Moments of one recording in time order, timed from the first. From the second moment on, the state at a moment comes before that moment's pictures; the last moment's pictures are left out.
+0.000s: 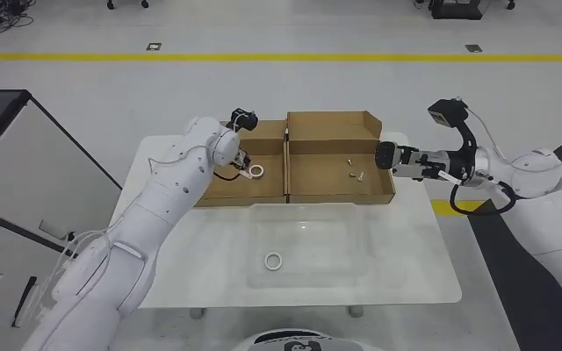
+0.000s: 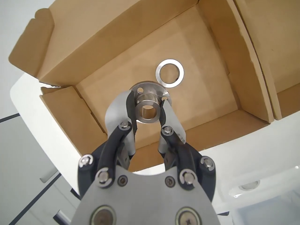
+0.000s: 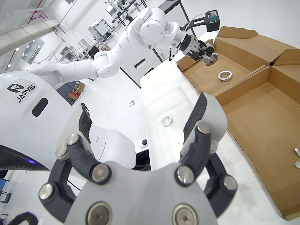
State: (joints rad) left arm 0.62 -1.32 -0.76 -0.99 0.96 -0.04 -1.17; right arm -1.08 -0.62 1.15 -1.55 0.62 -0.71 1.11
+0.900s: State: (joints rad) left arm 0.49 -1.49 -0.64 -0.54 0.85 -0.04 -1.08; right arm -1.08 -0.62 1.15 -1.55 0.62 -0.71 1.11
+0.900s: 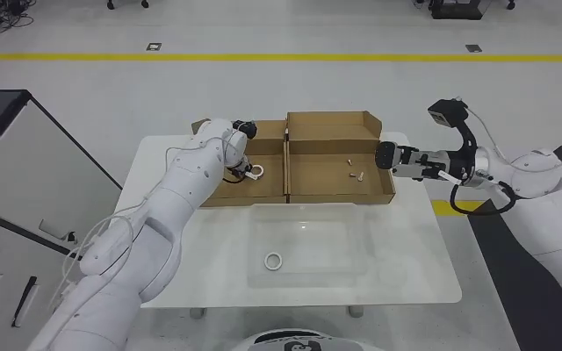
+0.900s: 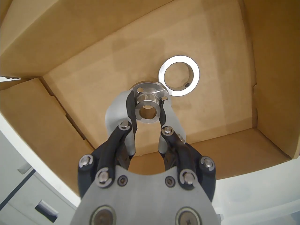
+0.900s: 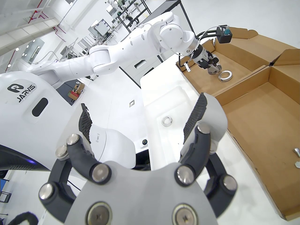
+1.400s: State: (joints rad) left arm 0.44 -1.54 -0.62 -0.42 0.83 -0.07 -1.08; right arm -1.08 -0.62 1.15 -1.55 0.62 -0.71 1.11
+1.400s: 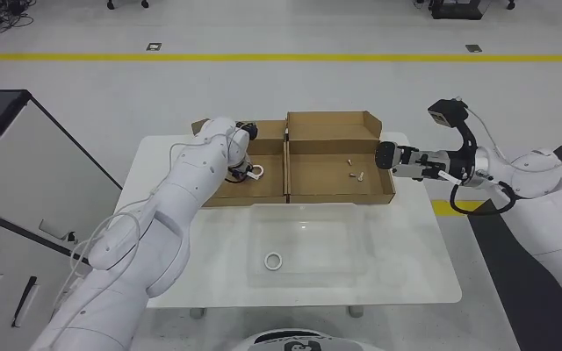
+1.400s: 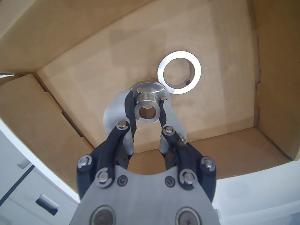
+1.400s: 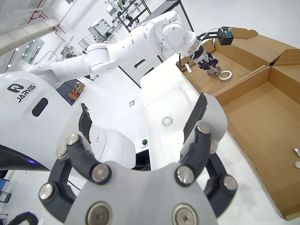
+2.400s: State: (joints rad) left arm 0.60 -1.35 -0.91 -0.95 0.80 -0.43 -1.11; right arm -1.08 -0.62 1.15 -1.55 0.62 -0.71 1.11
